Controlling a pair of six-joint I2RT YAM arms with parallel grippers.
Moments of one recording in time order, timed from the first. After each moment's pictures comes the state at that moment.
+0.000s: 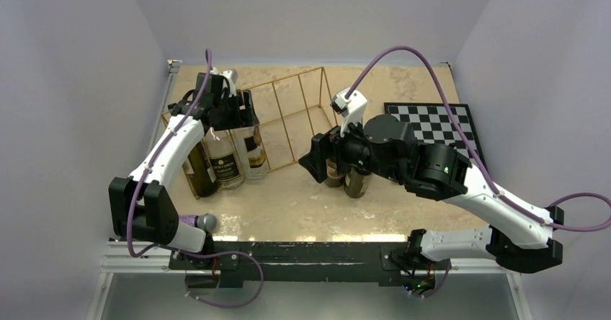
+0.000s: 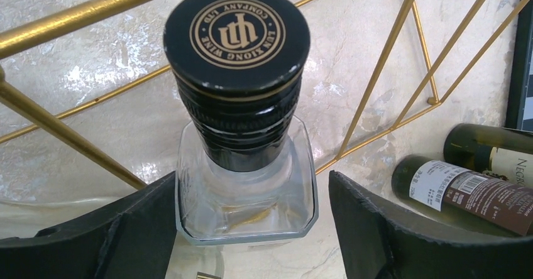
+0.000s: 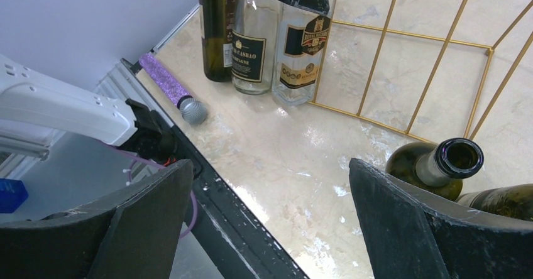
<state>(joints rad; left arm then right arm) -0.17 1.46 1.24 -0.63 0.16 -0.30 1.15 1.13 1.51 -0.74 0.25 0.39</state>
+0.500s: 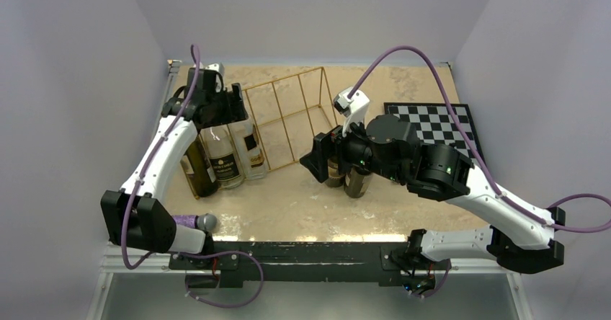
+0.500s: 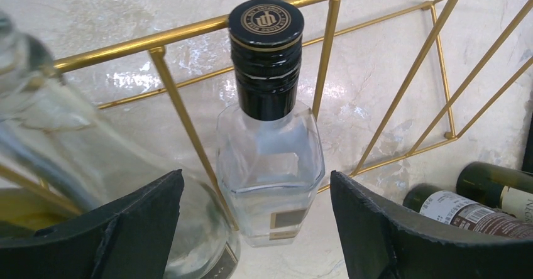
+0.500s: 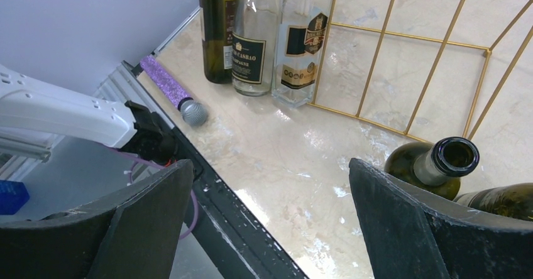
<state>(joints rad) -0.16 1.41 1.30 -0.71 0.03 -0.35 1.15 1.12 1.51 -0.74 0.25 0.39</state>
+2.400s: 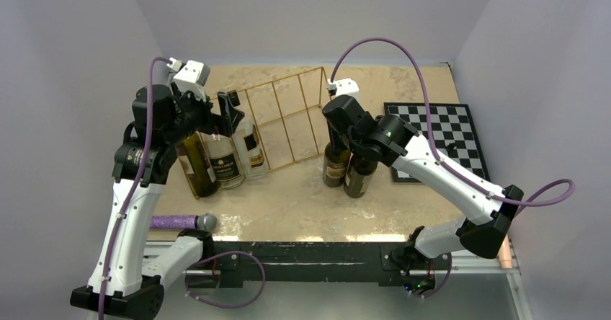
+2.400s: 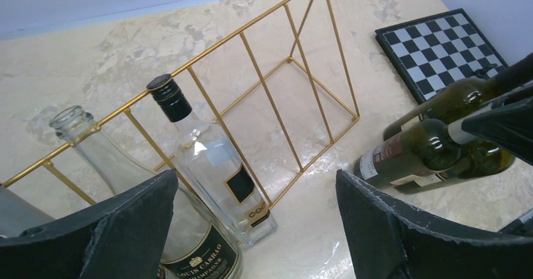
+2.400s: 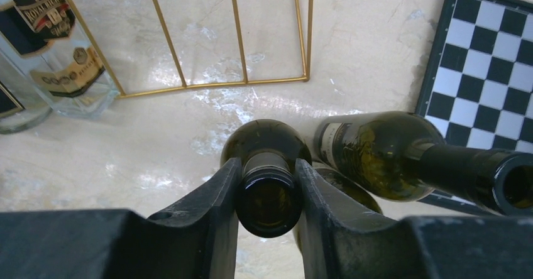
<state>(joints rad) -0.16 0.95 1.31 -0.69 0.31 -0.09 0.92 1.39 1.53 -0.96 0.53 0.47</state>
